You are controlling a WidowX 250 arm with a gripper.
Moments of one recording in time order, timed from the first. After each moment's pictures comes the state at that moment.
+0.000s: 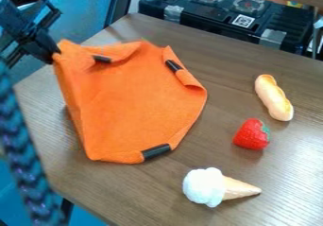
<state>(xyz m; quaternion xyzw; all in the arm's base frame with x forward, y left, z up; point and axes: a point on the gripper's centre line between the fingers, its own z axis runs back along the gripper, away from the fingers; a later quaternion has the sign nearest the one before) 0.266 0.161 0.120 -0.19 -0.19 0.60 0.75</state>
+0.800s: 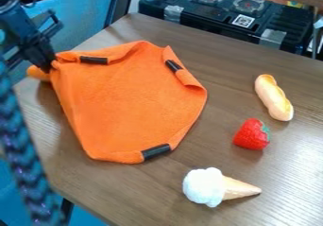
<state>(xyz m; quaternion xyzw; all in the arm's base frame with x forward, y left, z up) 0.271 0.175 0.099 -0.12 -0.12 0.63 0.75</state>
